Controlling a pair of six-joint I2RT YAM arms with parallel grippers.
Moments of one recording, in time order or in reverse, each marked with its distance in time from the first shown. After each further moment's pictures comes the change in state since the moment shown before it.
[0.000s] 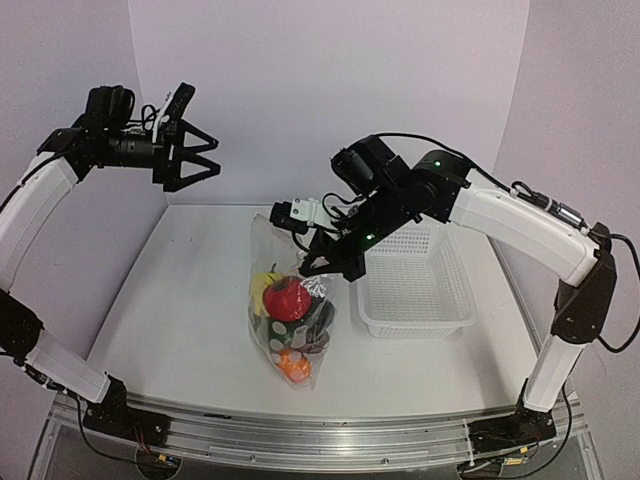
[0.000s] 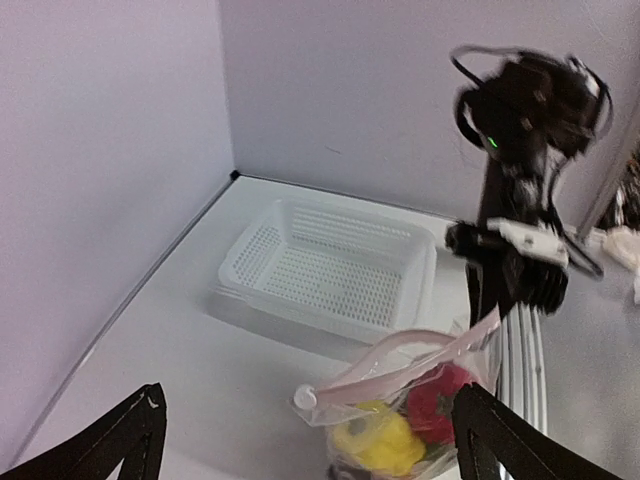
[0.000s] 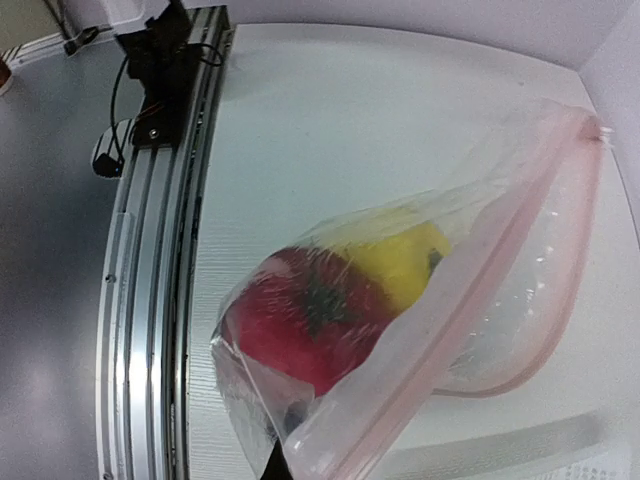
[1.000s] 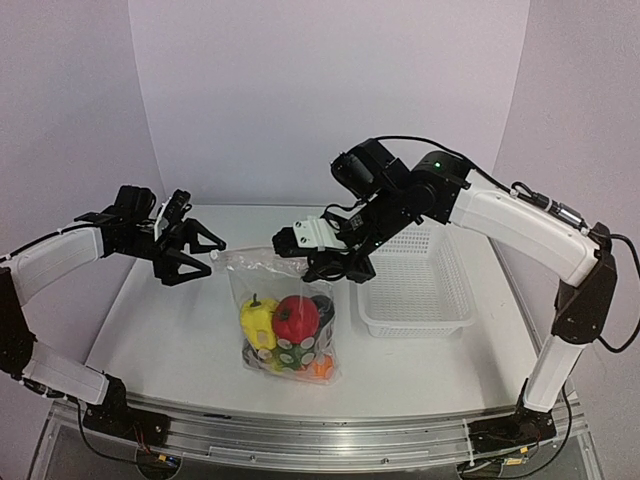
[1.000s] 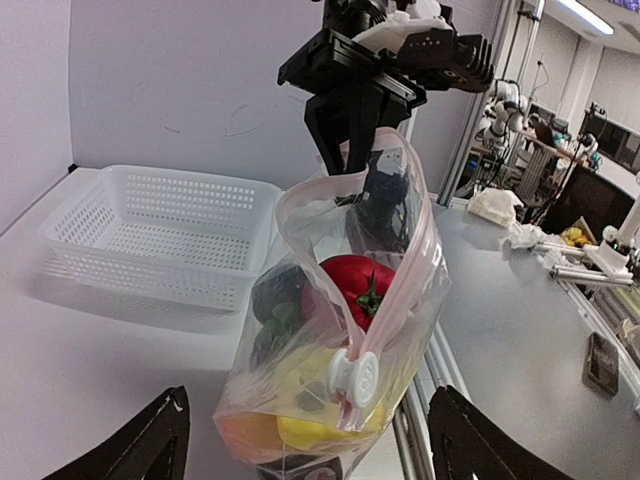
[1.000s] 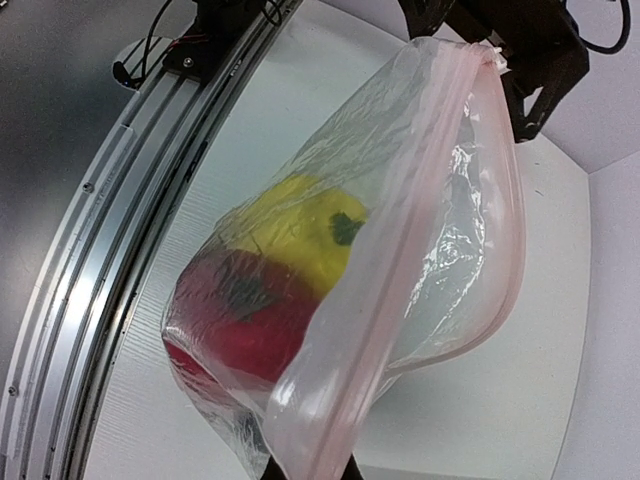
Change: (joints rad) left arm 0.060 -0.100 -0.715 0.216 0.459 0.293; right arm 0.003 -0.006 -0.008 -0.035 -0.023 -0.435
